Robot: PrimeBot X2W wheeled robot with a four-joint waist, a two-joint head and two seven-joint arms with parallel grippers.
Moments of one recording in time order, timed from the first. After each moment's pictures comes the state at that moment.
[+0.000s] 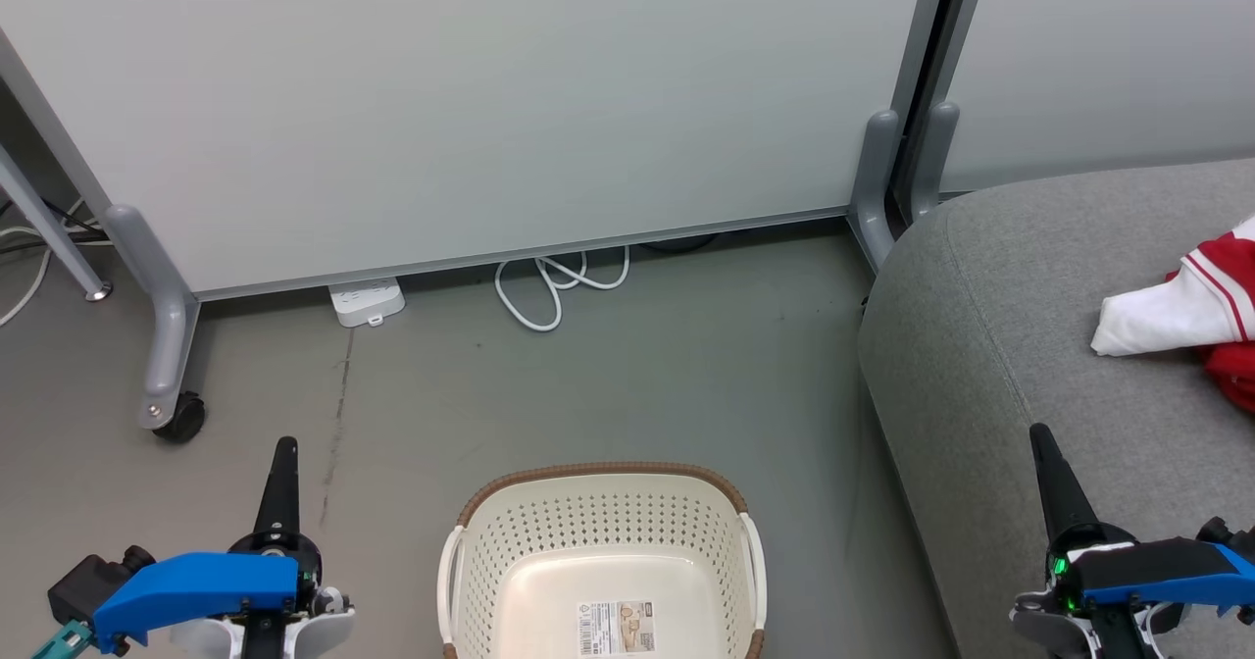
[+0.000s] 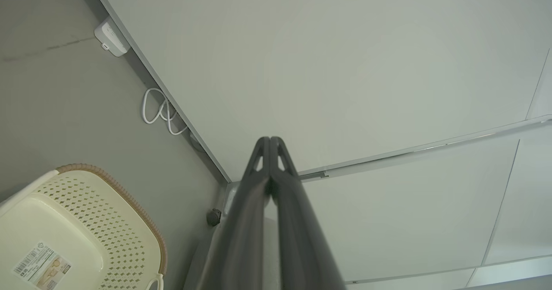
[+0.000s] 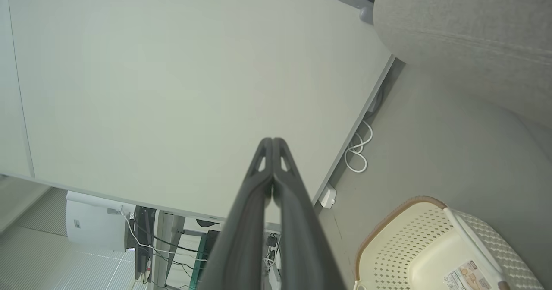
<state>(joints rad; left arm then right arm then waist) -0.08 0.05 0.08 0.27 -1.29 -0.12 0.03 -0.09 -0.05 -0.10 0.27 1.27 0.13 0.03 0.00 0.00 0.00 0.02</state>
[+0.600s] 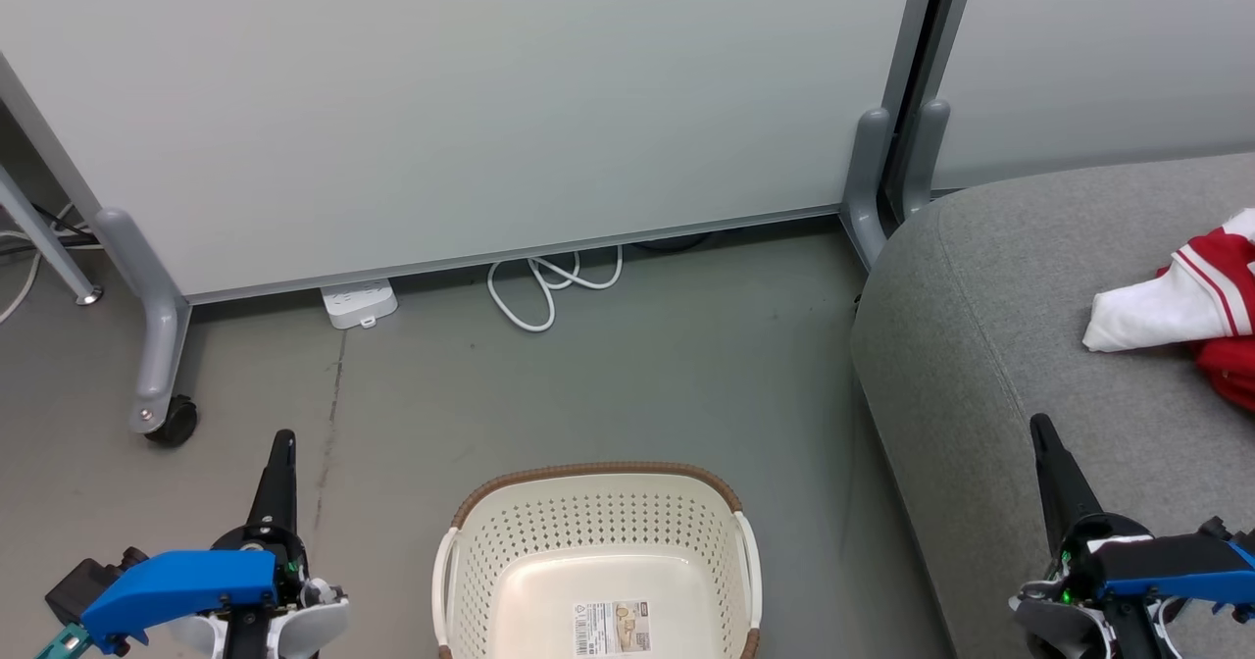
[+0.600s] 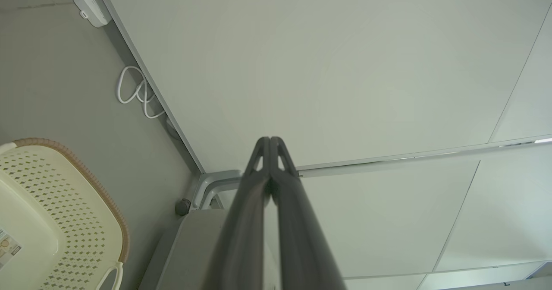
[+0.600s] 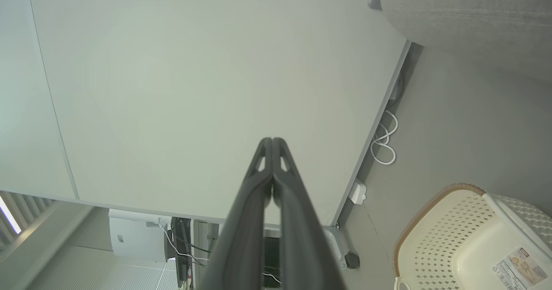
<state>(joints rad) -0.09 0.05 0.09 0.26 -1.44 -0.12 0.07 -0.10 -0.05 -0.11 0.26 1.43 0.13 0.07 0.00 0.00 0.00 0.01</state>
